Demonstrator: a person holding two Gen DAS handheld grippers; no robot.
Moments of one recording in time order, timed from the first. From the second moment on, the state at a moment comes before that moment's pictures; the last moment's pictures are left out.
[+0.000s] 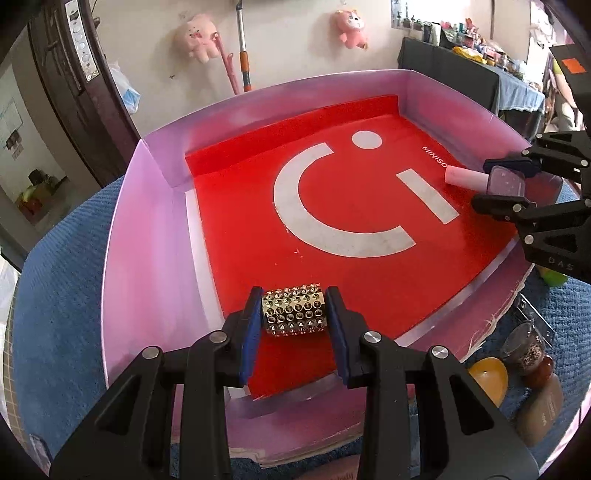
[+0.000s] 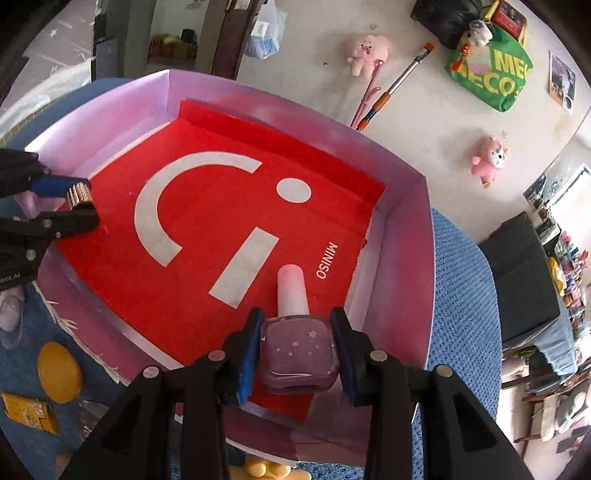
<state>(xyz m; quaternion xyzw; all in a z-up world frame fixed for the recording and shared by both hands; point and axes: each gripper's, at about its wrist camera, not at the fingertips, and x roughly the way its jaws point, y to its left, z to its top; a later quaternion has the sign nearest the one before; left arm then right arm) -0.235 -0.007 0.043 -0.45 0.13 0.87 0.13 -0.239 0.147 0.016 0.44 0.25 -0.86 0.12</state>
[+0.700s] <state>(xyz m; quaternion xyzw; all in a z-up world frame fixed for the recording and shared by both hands) -0.238 -0.008 0.042 -0.45 0.13 0.87 0.14 -0.240 0.146 0.017 0.45 0.26 -0.85 0.12</state>
